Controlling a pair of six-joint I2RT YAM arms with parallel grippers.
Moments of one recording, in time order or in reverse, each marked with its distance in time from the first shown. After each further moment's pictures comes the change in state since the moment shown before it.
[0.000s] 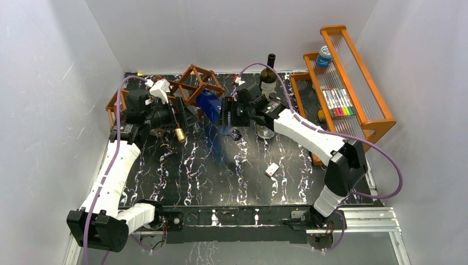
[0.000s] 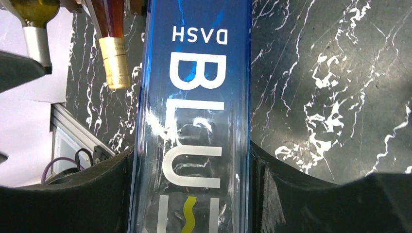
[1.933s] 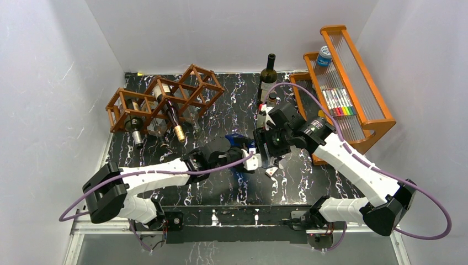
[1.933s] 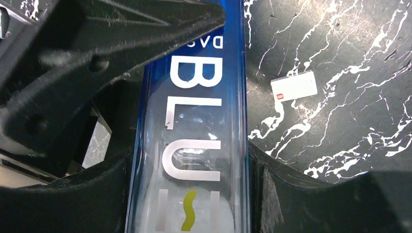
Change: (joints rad) left arm -0.907 0.247 -0.352 0.856 -0.384 0.987; right arm 0.006 -0.465 -0.206 -0.553 -0.021 -0.233
